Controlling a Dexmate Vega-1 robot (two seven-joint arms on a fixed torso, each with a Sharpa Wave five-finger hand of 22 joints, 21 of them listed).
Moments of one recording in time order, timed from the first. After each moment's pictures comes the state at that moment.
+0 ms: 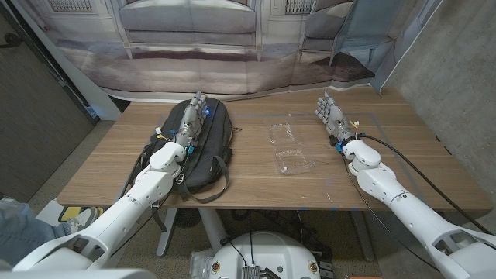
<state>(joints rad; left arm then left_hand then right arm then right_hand) 0.87 0.53 0.36 -1.35 -0.66 -0.27 -0.01 0.12 -0.15 0.41 0.09 0.27 -0.17 0.06 0.20 0.18 -0.17 0.02 0.20 0.18 -0.17 0.03 0.19 0.18 -0.17 -0.03 0.20 0.17 -0.83 -0.49 -0.38 -1.28 0.65 0.29 0.04 0.14 -0.03 0.20 0.05 0.27 0.04 0.04 0.20 0.18 -0.01 0.05 0.25 0.18 -0.08 0.04 0.20 0.18 0.02 -0.03 0.24 0.17</state>
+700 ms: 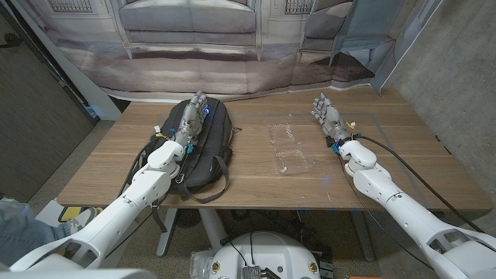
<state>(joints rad) 0.89 0.56 0.36 -1.42 -0.65 -0.24 0.01 0.12 -0.15 0.40 0.09 0.28 -0.17 0.06 0.20 0.18 -0.17 0.02 0.20 0.18 -0.17 0.03 0.19 0.17 -0.17 -0.03 0.20 0.17 -0.82 -0.47 -0.40 -1.26 0.64 0.31 0.05 0.14 -0.03 0.20 0.05 0.27 0.04 0.04 0.20 0.18 0.00 0.06 0.25 0.18 -0.08 0.04 0.20 0.18 0.02 -0.03 0.24 0.18</state>
